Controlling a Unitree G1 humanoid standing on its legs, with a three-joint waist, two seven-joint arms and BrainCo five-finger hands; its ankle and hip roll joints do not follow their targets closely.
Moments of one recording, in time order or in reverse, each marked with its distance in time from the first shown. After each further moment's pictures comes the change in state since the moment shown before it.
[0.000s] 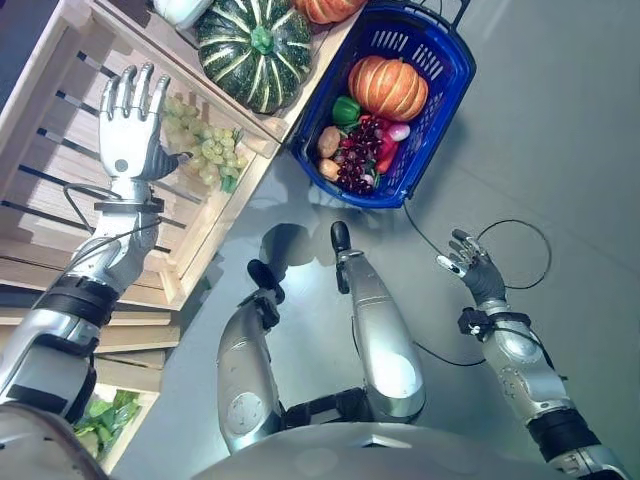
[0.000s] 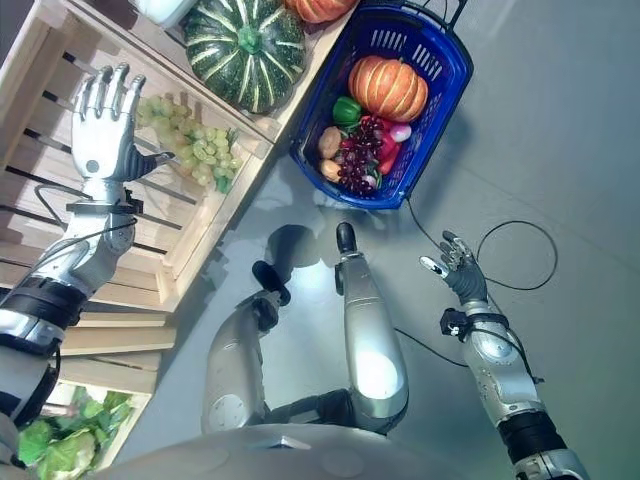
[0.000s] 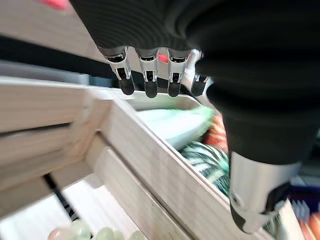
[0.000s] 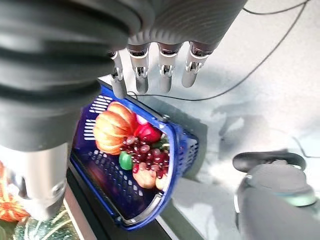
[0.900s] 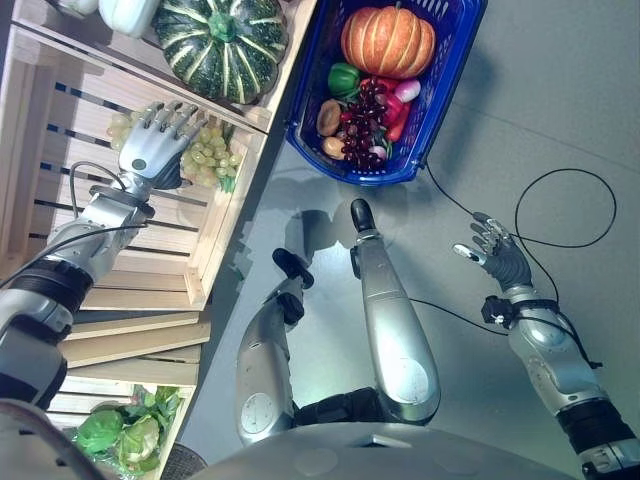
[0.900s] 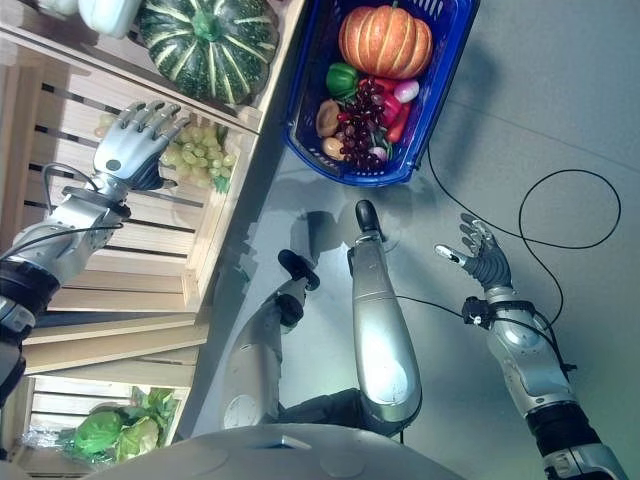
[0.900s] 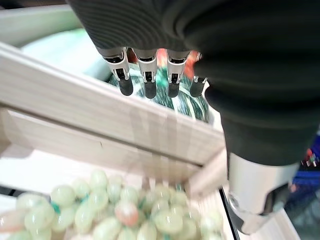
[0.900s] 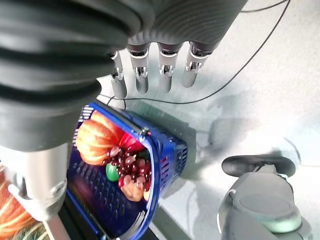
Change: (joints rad) left arm -0.085 0.100 -0.186 0.139 0.064 -0.109 -0.237; right arm -0.021 -0.100 -0.043 -0.056 -0.020 0.013 -0.022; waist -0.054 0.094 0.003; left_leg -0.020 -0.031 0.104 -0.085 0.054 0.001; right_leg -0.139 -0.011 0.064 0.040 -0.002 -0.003
